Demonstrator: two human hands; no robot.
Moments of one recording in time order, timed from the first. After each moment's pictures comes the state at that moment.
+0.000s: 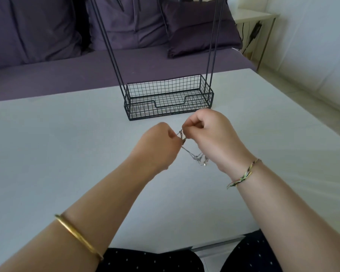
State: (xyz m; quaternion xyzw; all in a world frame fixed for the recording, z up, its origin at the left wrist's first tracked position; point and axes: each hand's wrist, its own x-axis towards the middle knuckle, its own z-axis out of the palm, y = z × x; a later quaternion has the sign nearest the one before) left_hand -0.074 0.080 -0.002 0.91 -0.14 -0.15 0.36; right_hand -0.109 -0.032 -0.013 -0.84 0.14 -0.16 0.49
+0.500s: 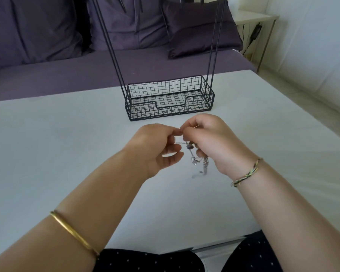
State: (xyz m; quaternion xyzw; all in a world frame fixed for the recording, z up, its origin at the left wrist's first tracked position) left_hand -0.068 0.082 0.007 0.68 0.05 -0.30 0.67; right_hand -0.111 -0.029 -0.008 -0.78 0.17 -0.08 0.59
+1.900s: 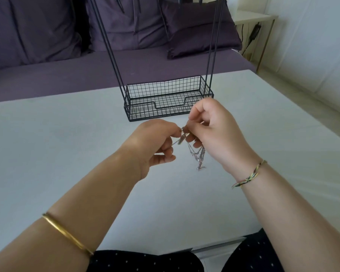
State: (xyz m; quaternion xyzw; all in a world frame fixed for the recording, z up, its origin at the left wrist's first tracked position) left_hand -0.065 0.086 0.009 0.75 -0.03 -0.28 0.59; right_hand -0.110 -0.039 -0.013 -0.81 0.08 -0.20 0.54
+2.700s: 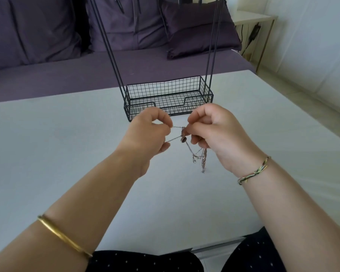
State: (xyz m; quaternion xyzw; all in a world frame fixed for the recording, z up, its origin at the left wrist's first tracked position) left_hand -0.063 0.088 0.009 0.80 -0.07 -0.15 0.58; right_hand -0.113 -0.040 -0.006 -0.75 0.14 -0.13 0.64
